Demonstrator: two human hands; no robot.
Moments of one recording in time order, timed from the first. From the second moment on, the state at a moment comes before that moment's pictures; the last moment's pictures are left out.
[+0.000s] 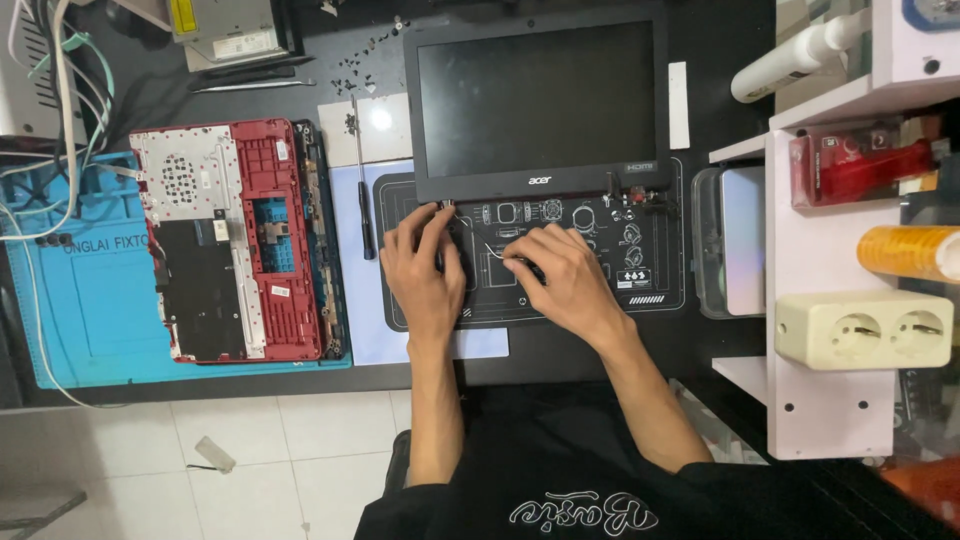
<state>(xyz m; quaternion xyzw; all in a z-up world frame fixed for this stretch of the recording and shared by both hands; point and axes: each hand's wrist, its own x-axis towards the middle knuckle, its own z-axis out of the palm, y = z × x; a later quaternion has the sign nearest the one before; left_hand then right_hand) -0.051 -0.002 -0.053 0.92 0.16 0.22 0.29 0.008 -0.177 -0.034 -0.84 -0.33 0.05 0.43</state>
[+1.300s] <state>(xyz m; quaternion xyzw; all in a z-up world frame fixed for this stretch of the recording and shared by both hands) -0.053 -0.002 -0.052 0.93 0.12 0.20 0.28 0.001 -0.201 -0.052 -0.86 -0.19 -0.07 0.46</state>
